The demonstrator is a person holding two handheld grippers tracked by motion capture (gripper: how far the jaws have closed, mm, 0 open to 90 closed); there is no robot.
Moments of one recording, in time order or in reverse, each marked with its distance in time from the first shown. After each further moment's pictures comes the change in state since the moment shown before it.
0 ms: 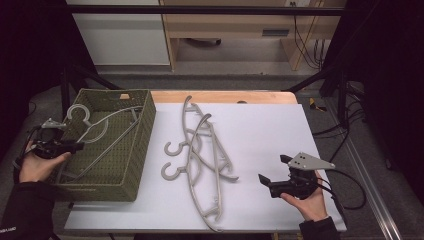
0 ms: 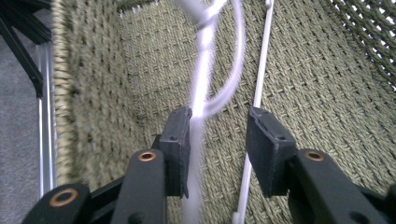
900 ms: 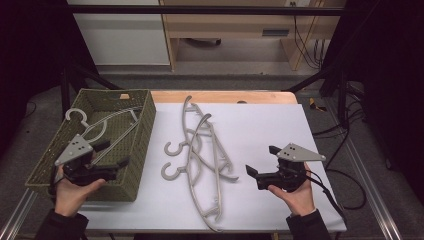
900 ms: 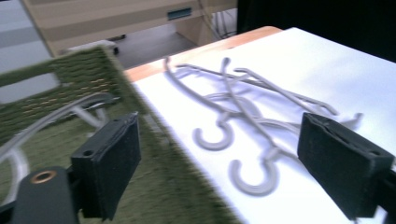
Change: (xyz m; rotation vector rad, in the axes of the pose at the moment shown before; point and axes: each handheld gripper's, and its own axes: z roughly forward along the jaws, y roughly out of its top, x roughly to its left) left arm -0.153 -0.004 -0.058 -0.478 -0.306 0.133; right arm 0.023 0.035 0.011 -0.069 0.017 0.019
